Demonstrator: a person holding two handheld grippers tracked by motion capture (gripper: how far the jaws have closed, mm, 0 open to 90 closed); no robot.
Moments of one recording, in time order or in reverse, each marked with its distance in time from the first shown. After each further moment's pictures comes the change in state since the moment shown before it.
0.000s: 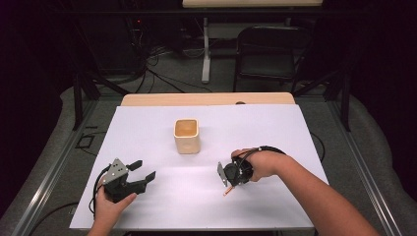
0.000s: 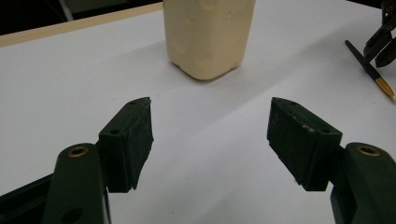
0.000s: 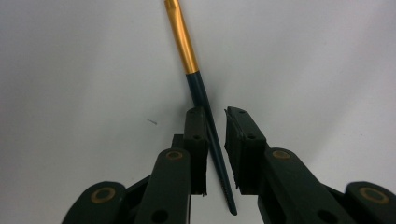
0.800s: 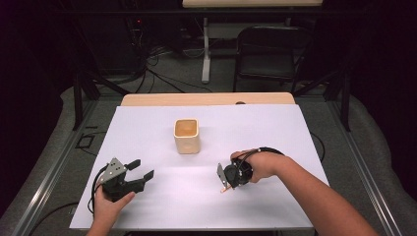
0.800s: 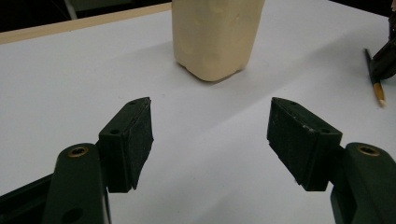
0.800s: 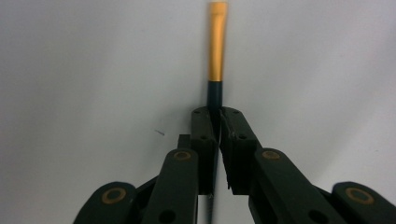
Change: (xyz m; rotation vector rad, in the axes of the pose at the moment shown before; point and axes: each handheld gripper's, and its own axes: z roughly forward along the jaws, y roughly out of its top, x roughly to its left) left arm 0.005 0.000 -0.002 -0.005 0.011 -0.024; right arm 0.001 0.001 0.005 -0.020 0.028 -0.023
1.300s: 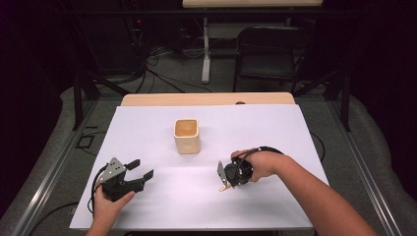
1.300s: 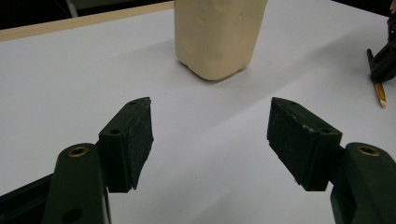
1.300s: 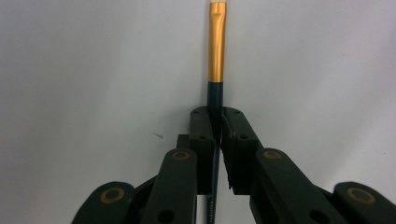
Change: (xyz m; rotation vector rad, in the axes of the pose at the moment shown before) left arm 0.001 -0.001 0.001 0.001 -0.001 -0.007; right arm -0.003 -0.003 0.003 -0.029 0.018 0.019
